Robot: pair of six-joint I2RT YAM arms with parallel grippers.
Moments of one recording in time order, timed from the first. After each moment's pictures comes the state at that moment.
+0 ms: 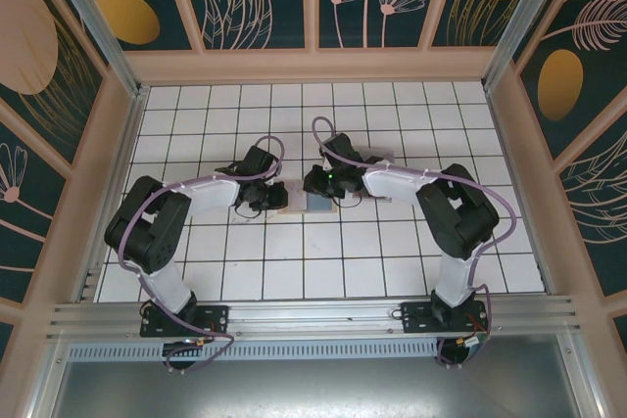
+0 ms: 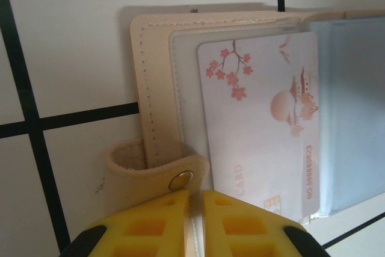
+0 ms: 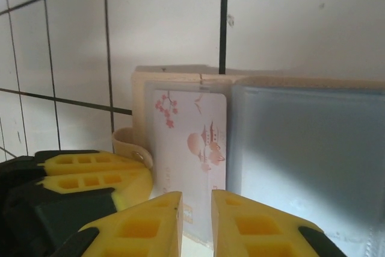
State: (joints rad) left arm -0.51 1.75 0.90 -0.26 0.25 -0.54; right arm 0.69 1.86 1.11 -0.18 -0.32 0.81
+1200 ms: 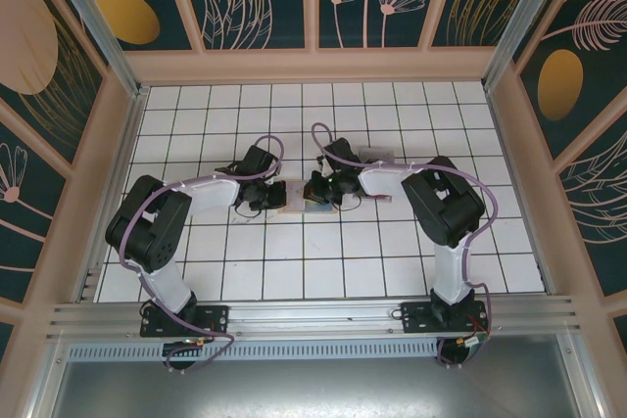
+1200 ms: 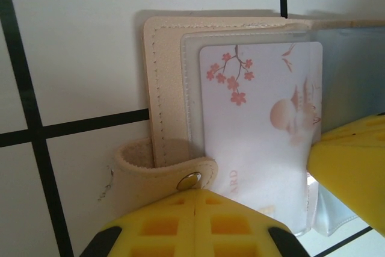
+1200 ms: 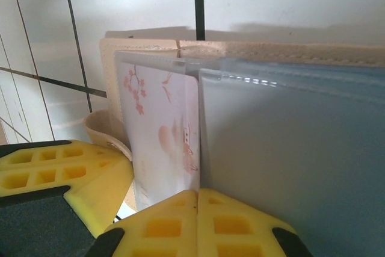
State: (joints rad) left arm -0.51 1.76 0.91 -0.25 0.25 -0.55; right arm 0.66 1.96 1.11 -0.12 -0.48 0.83
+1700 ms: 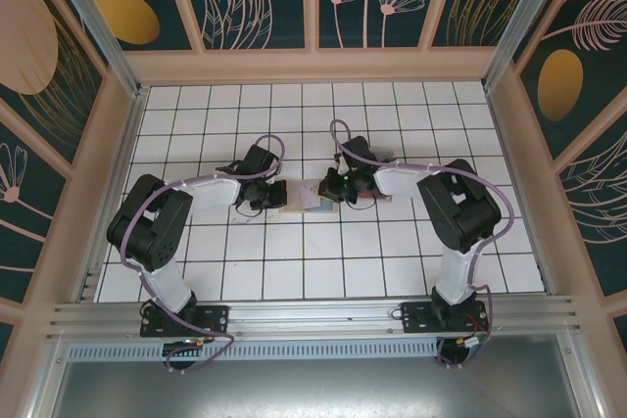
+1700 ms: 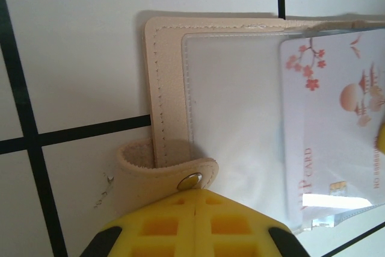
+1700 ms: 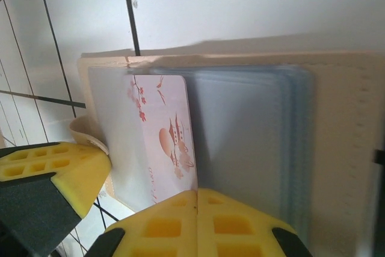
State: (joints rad) left arm -0.51 1.76 0.92 -0.25 0.25 -0.55; right arm 0.57 1.86 1.02 -0.15 -0.47 0.82
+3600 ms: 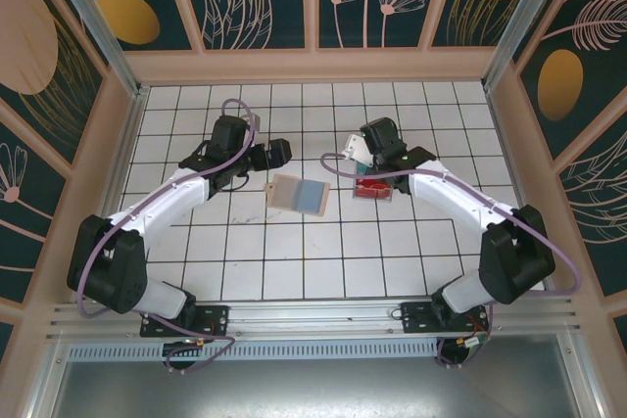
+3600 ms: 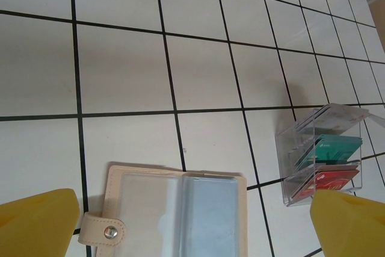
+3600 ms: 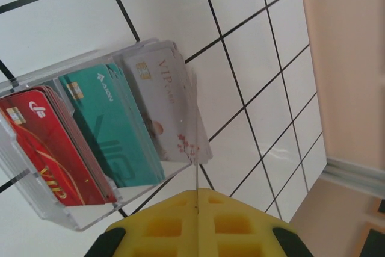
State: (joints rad) left arm -0.43 1.46 0.99 -0.21 0.18 -0.55; right arm 0.56 1.48 1.07 -0.49 0.40 -0.82
